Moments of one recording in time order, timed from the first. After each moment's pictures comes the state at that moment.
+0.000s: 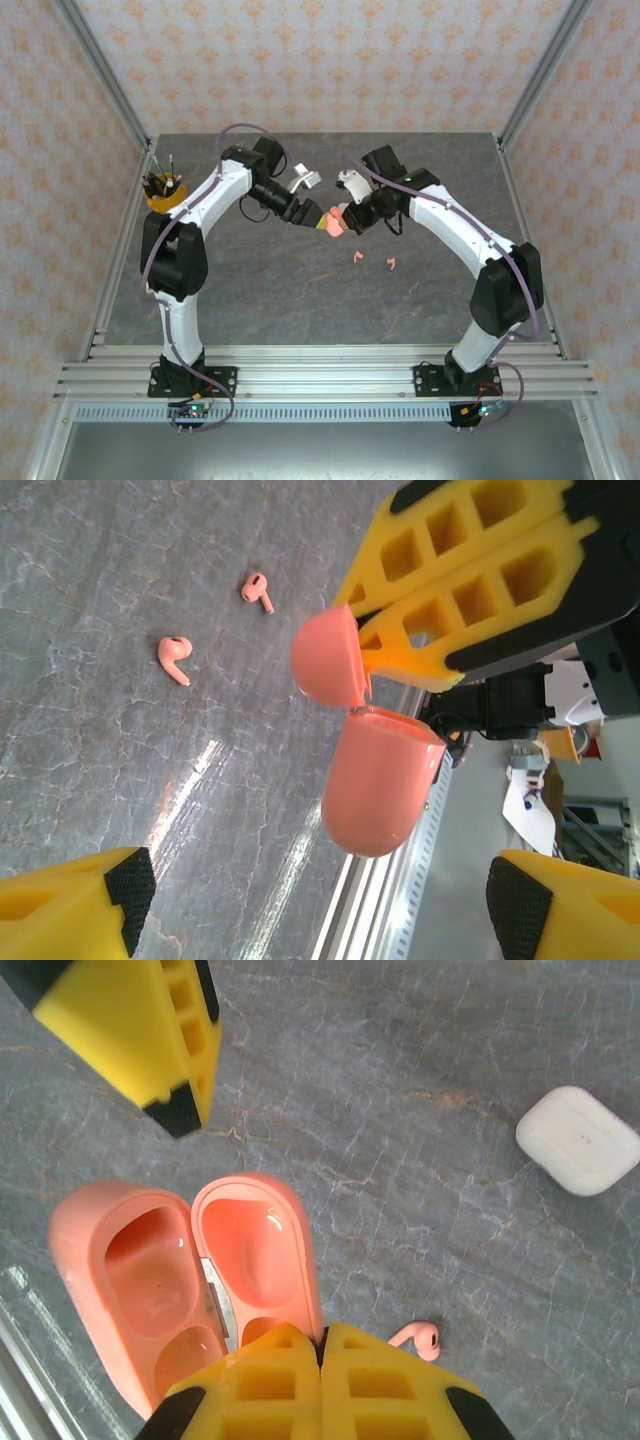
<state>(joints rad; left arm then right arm) -0.30 1.99 1.76 -1.21 0.99 0.28 0.50 1.67 1.48 -0.85 -0.36 -0.16</state>
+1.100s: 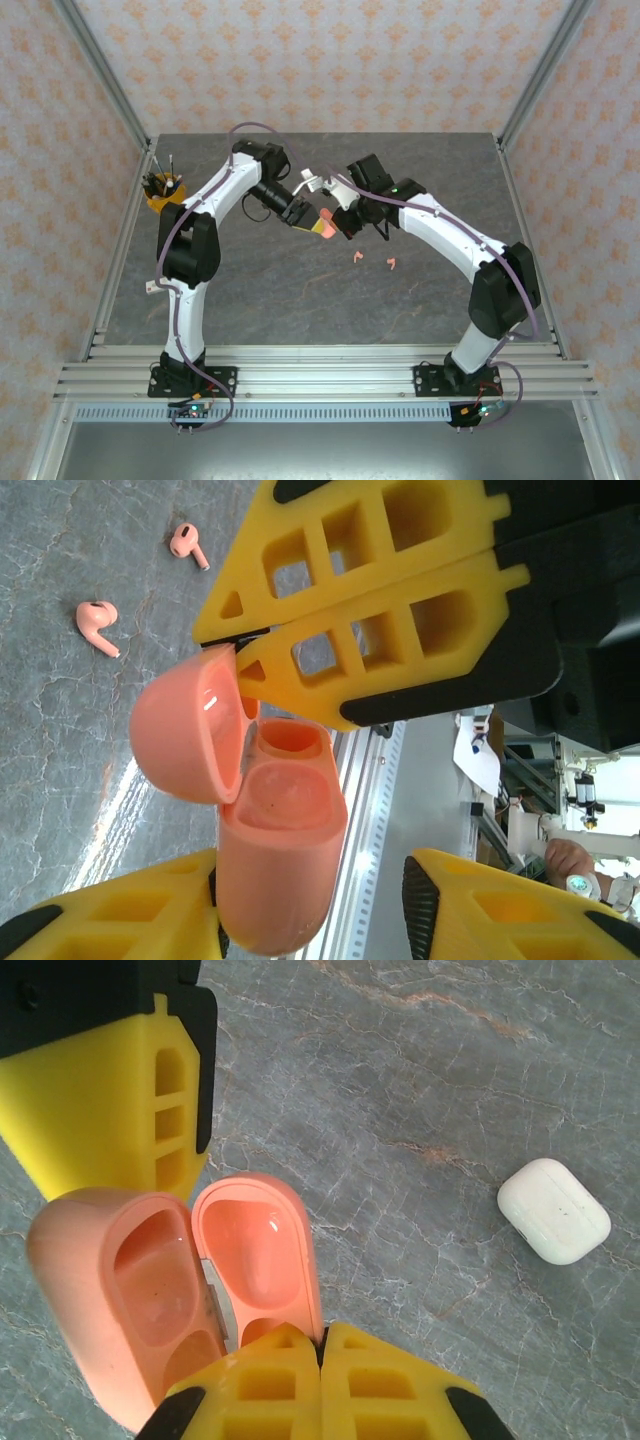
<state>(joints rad) -0.30 2.14 1.93 -1.51 1.07 0.54 0.58 1.67 1.42 -0.72 -0.23 -0.23</state>
